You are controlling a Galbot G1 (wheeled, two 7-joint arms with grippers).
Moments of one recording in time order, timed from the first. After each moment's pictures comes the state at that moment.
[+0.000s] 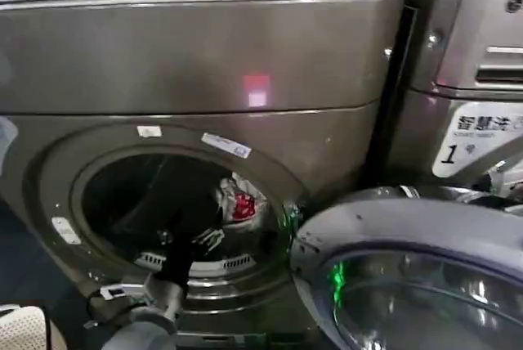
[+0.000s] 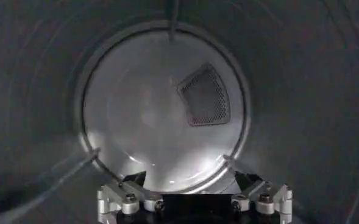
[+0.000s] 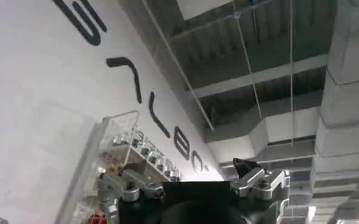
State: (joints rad) left arm 1.32 -1.57 -0.48 -2.26 -0.11 0.47 0.02; right arm -1.66 0.74 2.34 1.80 0.67 -0.21 0.03
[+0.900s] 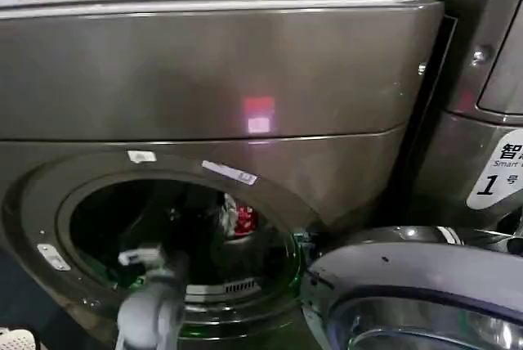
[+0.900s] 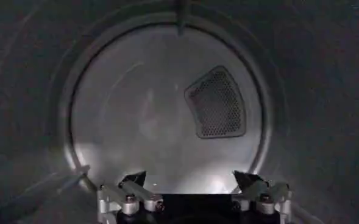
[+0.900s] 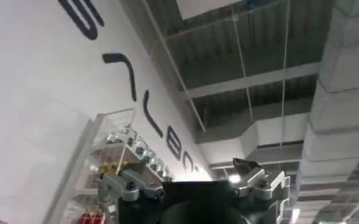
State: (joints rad) left arm 0.55 -1.46 -0.42 -1.37 -0.25 0.30 0.17; right arm -1.77 0.75 2.50 1.76 0.66 -0.21 0.03
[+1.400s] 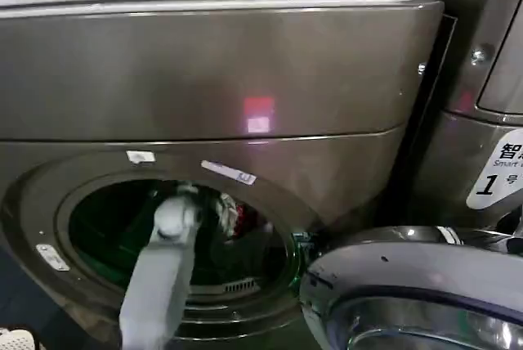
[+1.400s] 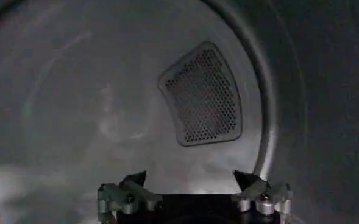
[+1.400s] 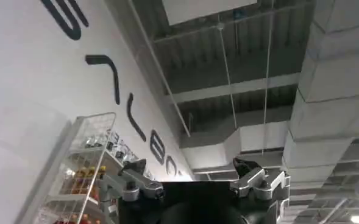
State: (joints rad) left arm 0.11 -1.36 -0.07 -0.72 0.10 0.03 0.71; right arm -1.76 0.76 2.49 1.77 0.65 -0.21 0.02
